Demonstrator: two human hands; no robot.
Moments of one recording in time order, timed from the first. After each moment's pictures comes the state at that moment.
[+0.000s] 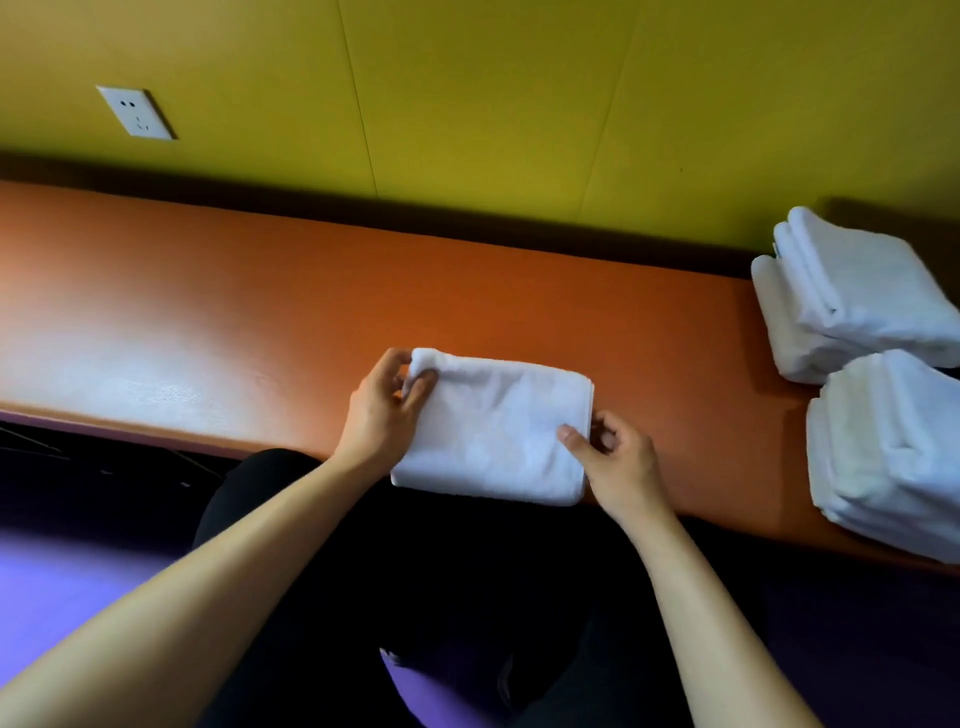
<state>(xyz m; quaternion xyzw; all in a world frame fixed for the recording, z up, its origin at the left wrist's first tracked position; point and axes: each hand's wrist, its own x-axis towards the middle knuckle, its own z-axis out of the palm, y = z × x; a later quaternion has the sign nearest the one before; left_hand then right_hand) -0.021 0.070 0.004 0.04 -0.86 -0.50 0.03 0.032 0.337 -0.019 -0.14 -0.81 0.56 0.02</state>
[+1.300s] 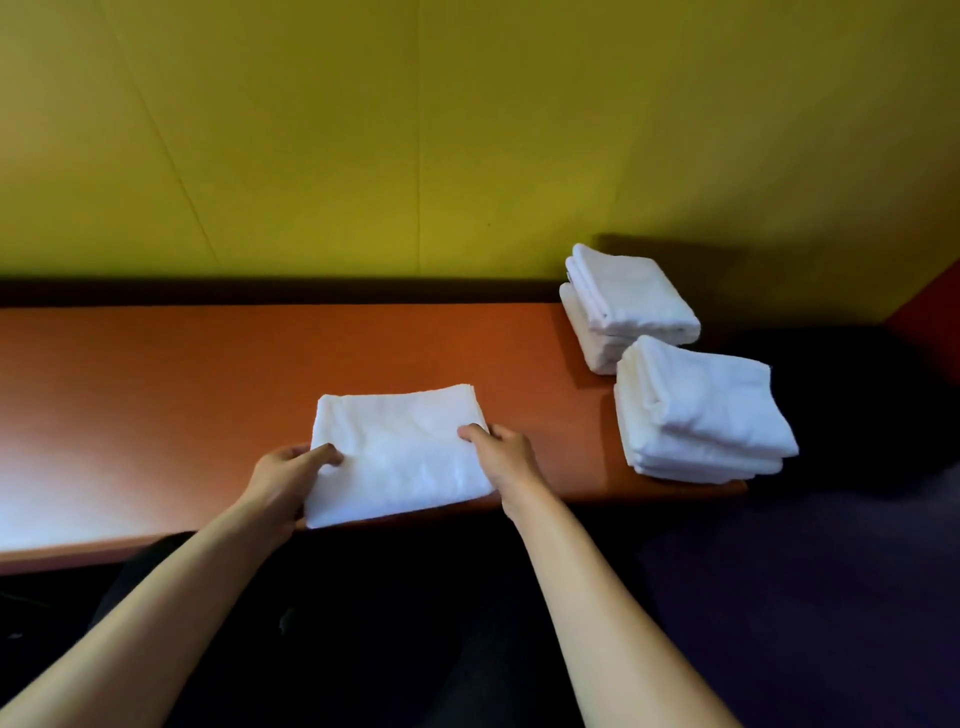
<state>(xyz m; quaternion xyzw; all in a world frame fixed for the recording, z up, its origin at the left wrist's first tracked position) 0.011 0.131 0.045 0.22 -0.74 -0.61 -0.18 0.051 0.362 0.038 -0.33 -0.70 0.63 -0.03</state>
